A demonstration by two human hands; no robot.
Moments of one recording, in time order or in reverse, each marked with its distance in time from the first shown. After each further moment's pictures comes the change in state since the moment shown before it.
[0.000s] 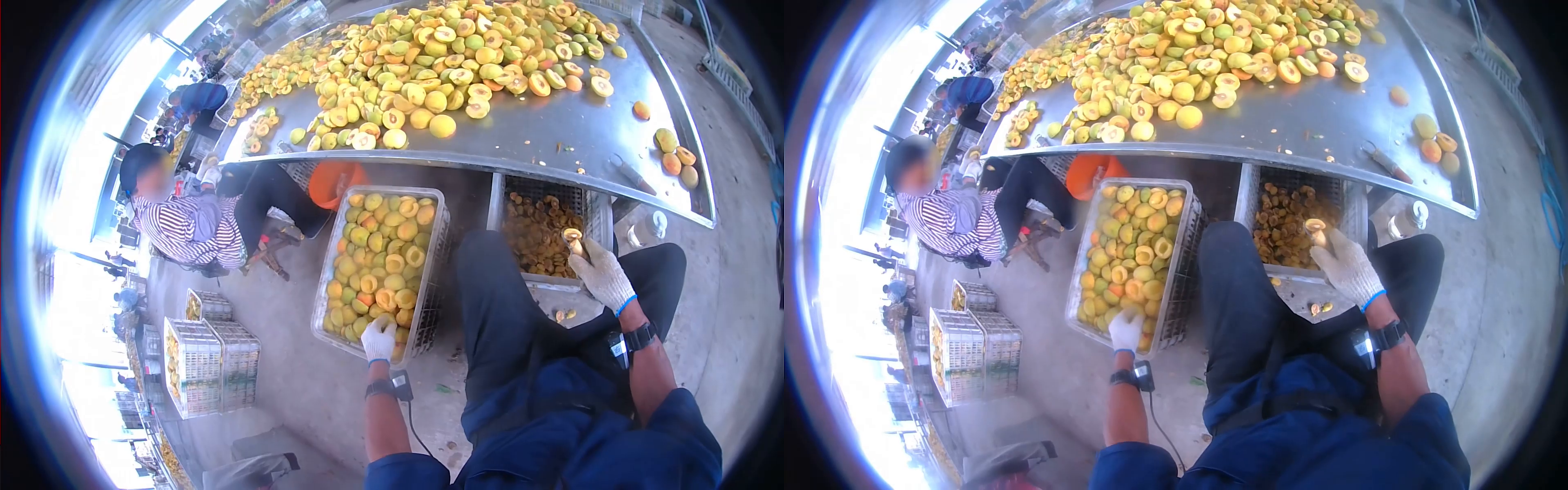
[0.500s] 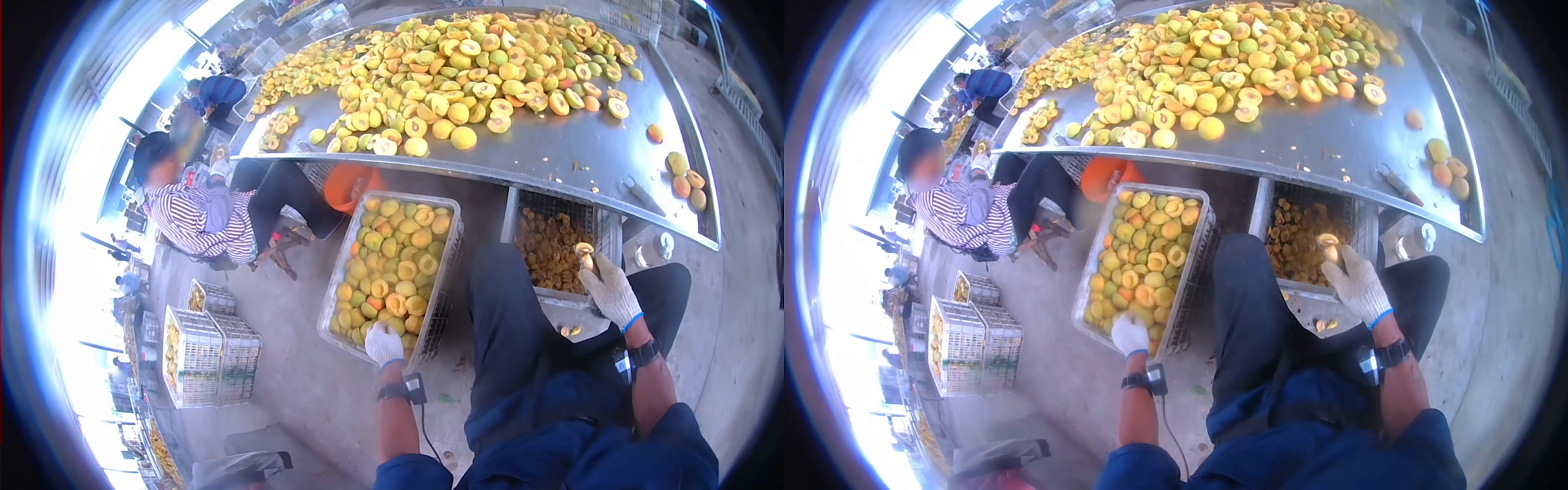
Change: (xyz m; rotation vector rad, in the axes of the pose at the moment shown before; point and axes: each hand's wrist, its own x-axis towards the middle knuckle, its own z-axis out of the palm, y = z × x) left_hand -0.005 0.029 0.003 0.210 0.296 -0.006; right_hand -0.001 0.001 0.005 0.035 0.036 -0.041
